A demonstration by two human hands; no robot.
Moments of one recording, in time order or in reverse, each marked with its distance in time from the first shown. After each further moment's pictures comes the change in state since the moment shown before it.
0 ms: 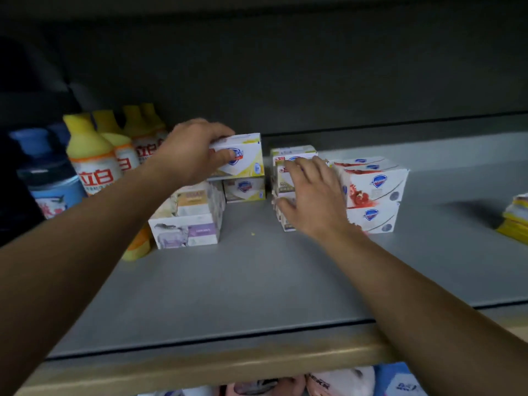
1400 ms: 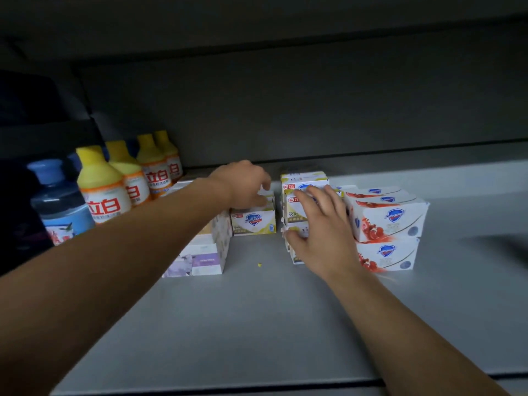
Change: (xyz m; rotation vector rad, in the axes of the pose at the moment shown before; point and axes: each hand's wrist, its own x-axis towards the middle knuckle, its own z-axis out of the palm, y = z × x) left_hand 0.061 0.009 0.057 0.310 -0.369 0.126; right_hand -0.002 0.007 0.014 0.176 0.084 0.036
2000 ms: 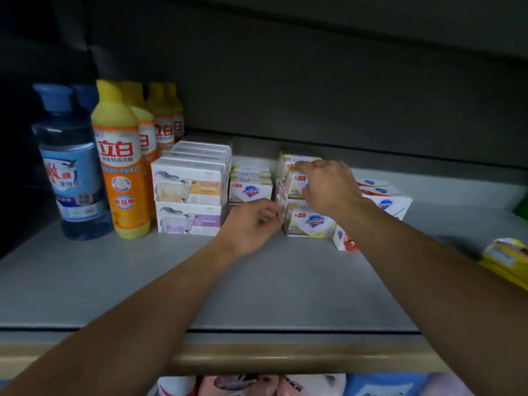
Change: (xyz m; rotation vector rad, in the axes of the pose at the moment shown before) left_hand -0.099 0.062 0.088 -1.117 0.238 -0.182; right_hand 0.059 -0.015 -0.036 -0.512 -0.332 -0.117
